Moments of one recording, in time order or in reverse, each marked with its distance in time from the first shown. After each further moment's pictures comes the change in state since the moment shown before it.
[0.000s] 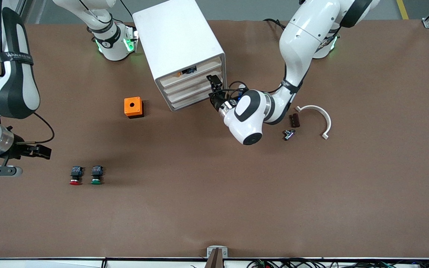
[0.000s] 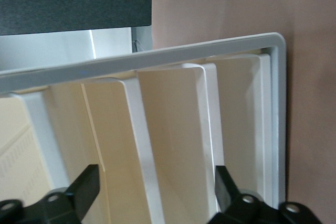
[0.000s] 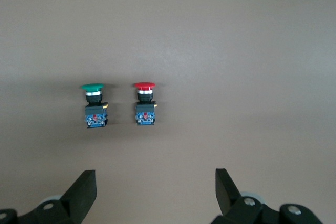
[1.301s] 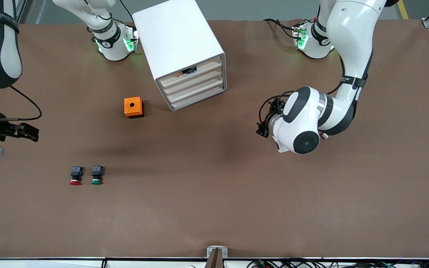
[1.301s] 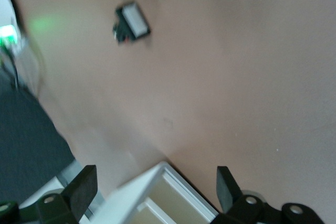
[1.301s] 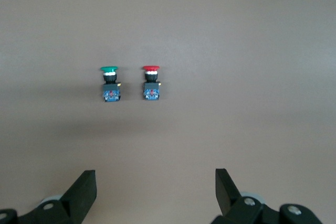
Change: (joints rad) left arm 0.223 -0.216 0.001 -0.016 0.589 0.001 0.632; right arm 0.026 -0.143 0.000 0.017 0.000 -0.168 0.012
